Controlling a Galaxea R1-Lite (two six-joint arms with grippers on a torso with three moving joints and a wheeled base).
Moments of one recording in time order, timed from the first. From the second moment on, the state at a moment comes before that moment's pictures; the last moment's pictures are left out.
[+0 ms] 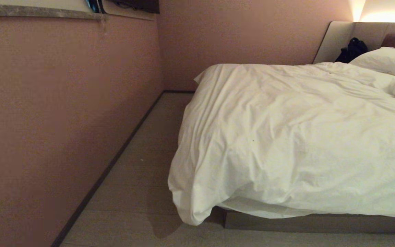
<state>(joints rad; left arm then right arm) -0.16 0.45 -0.67 0.31 0.30 -0.22 0.00 0.00 0.00 0.00 0.00 0.00</state>
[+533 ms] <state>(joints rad) -0.09 0.29 -0.63 0.46 0.20 -0.21 0.00 0.00 0.00 0.00 0.00 0.00</state>
